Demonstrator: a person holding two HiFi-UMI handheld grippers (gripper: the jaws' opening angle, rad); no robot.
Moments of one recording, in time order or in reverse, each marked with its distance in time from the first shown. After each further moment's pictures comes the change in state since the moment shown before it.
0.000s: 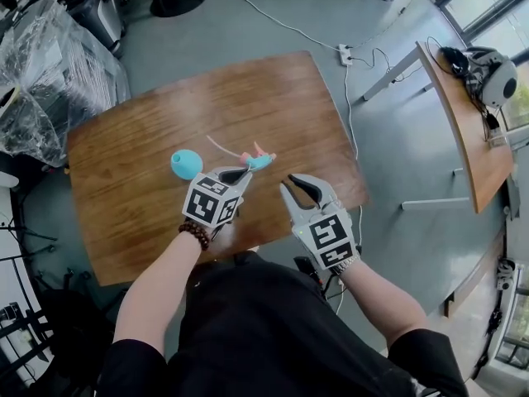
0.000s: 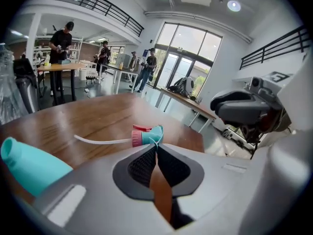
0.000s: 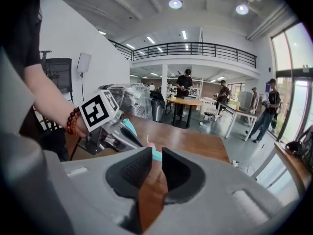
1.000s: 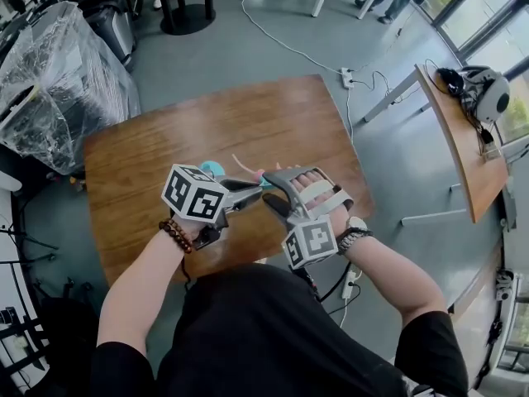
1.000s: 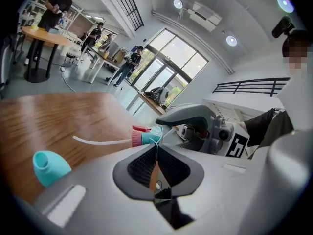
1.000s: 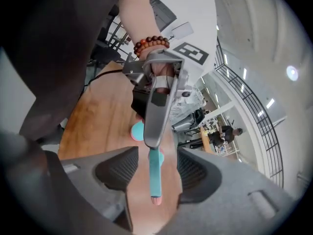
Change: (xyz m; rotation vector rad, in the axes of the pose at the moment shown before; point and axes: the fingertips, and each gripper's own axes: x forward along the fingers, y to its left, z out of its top) left arm -0.099 -0.026 0.039 -0.117 -0.005 -0.413; right arm 0.049 0.086 0.053 -1.137 0.069 0.074
